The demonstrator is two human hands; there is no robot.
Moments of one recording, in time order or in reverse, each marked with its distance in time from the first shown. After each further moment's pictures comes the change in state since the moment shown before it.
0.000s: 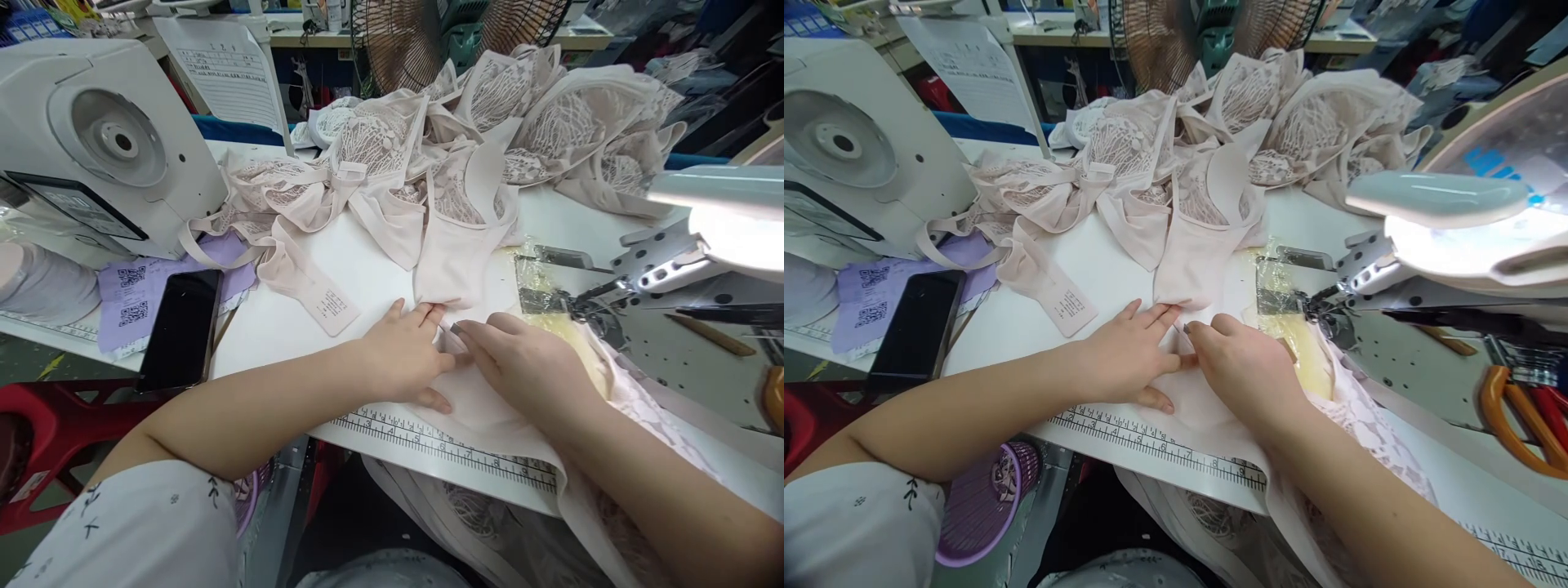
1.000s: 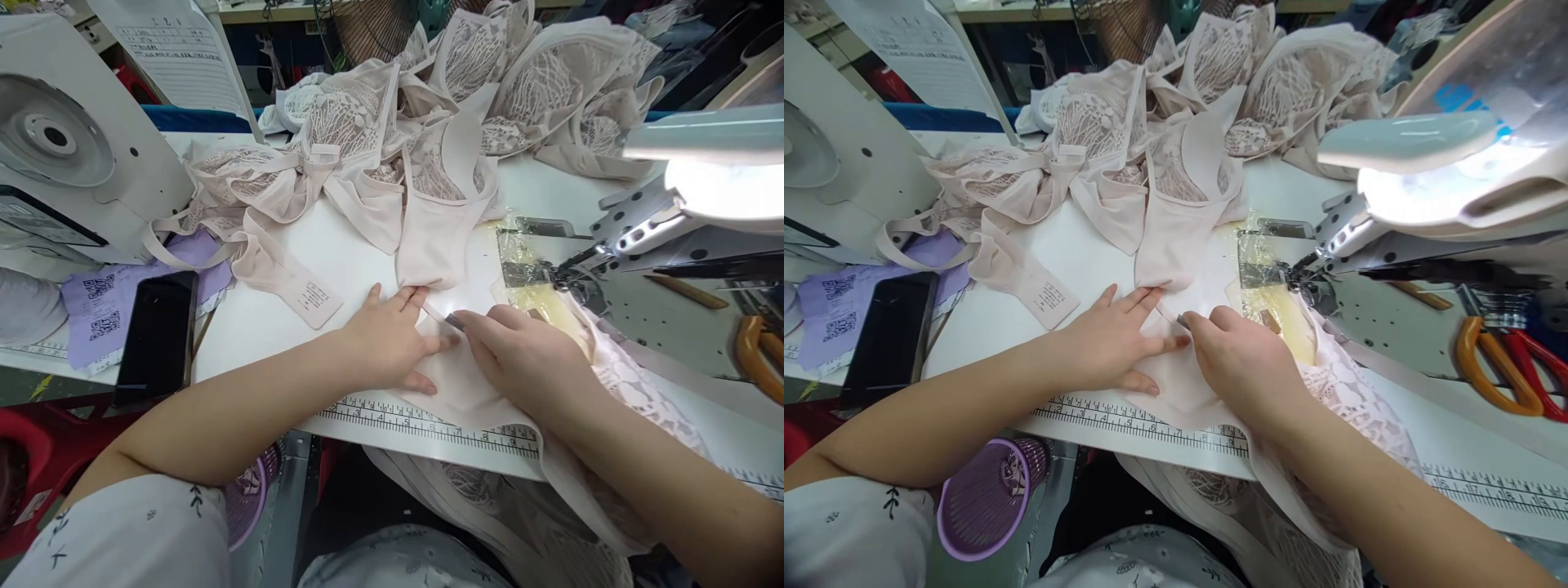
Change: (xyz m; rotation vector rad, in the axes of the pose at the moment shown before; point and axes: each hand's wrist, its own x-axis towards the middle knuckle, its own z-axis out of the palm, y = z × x) left_hand 0.000 0.000 -0.006 0.000 -0.054 -0.004; right_hand -0.023 0.003 0.003 -0.037 0.103 0.025
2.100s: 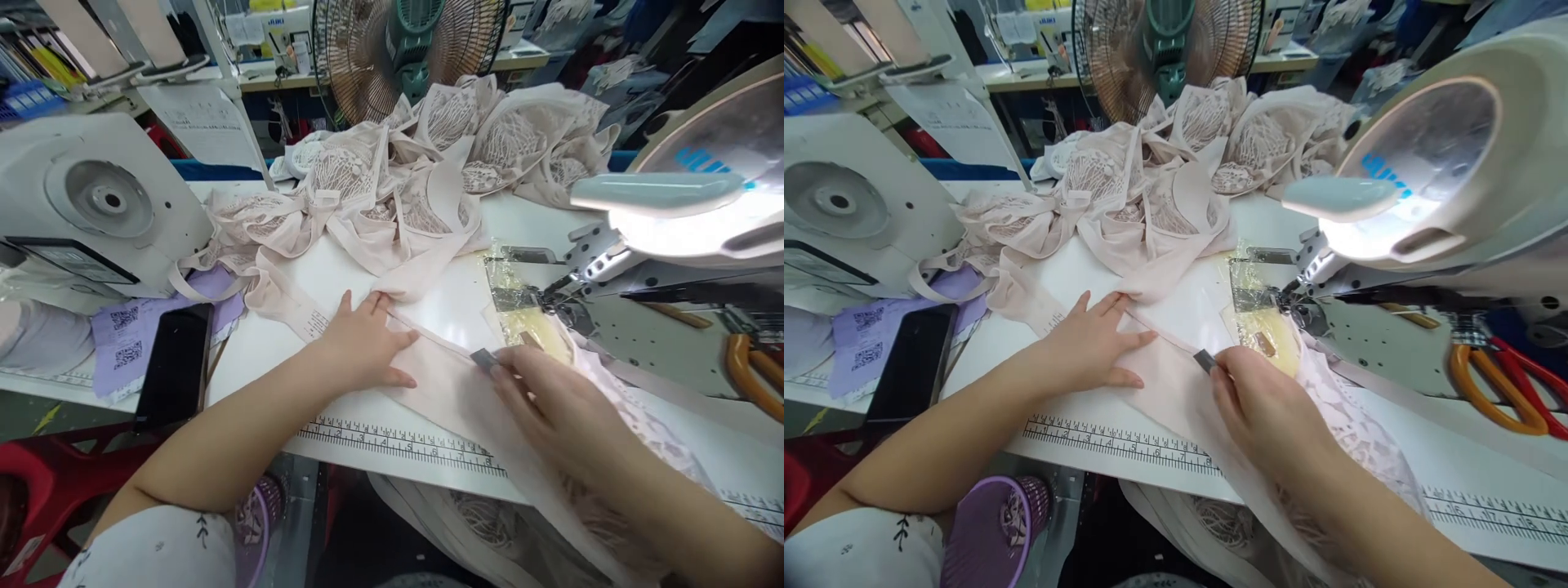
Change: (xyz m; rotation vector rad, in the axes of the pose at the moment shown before) left_hand -0.015 -0.015 -0.015 0.123 0.041 -0.191; right_hand -0.017 0.001 -0.026 0.369 -0.126 0.239
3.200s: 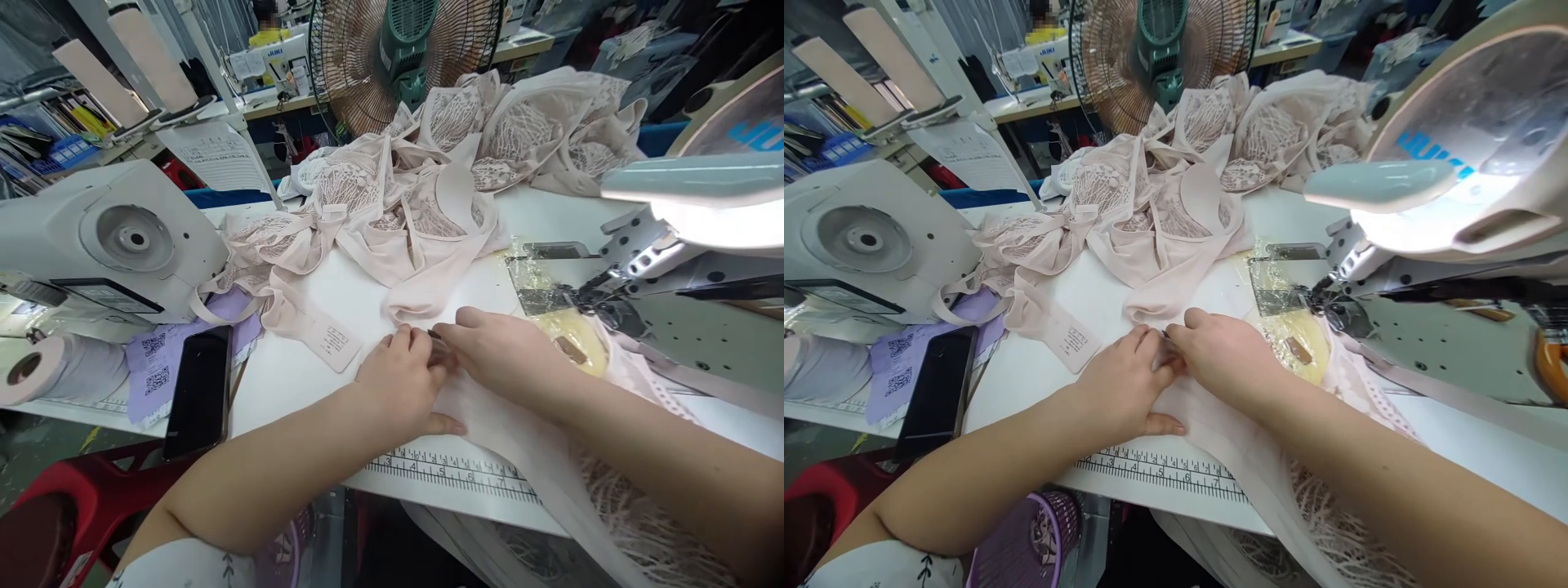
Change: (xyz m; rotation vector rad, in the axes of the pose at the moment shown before) left_hand -0.003 0.020 0.007 -0.001 0.008 0.035; right_hand 0.073 -0.026 0.015 -0.316 -0.226 -0.198
